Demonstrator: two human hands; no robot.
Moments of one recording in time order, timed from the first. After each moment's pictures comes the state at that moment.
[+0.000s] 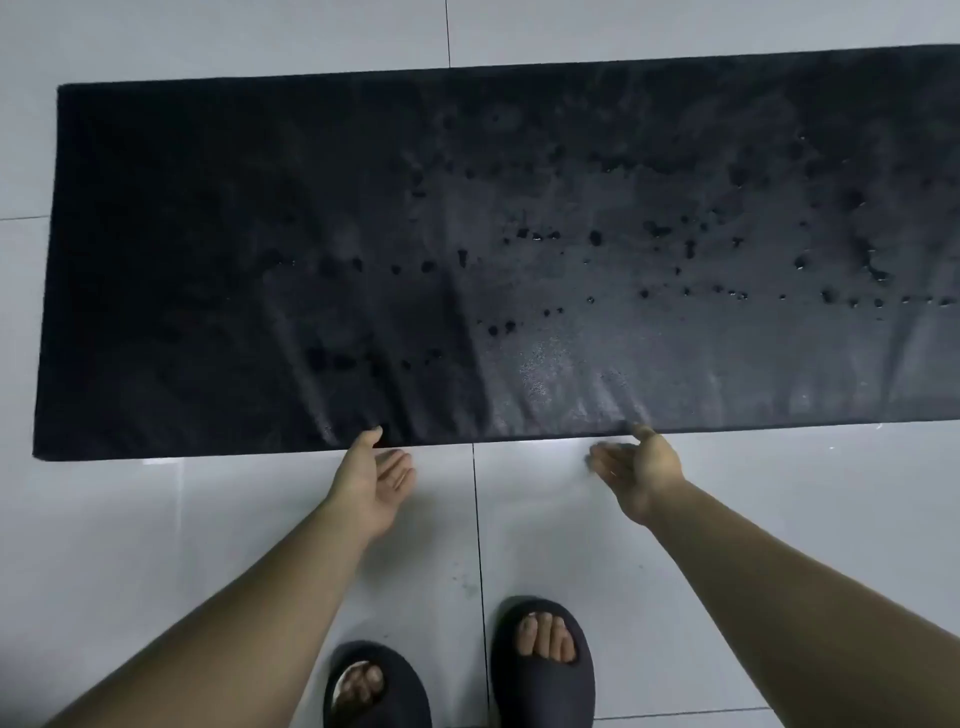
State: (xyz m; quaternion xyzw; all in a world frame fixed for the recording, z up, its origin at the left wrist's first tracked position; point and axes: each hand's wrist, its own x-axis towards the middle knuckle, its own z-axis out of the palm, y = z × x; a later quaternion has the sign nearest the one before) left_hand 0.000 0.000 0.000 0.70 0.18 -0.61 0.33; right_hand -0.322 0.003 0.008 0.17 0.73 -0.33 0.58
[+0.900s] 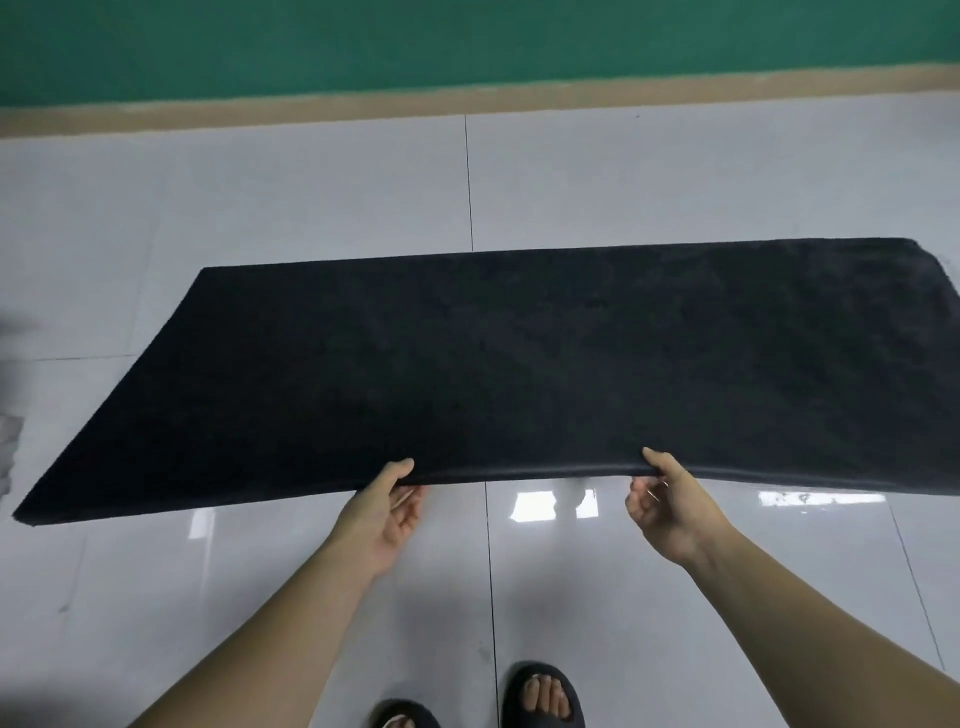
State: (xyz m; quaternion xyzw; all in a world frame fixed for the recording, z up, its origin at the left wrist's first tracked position) left_hand 0.010 -0.073 0.221 0.66 0.10 -0.65 0.37; right_hand -0.347 -0.067 0.218 0.17 0.65 -0.41 0.61
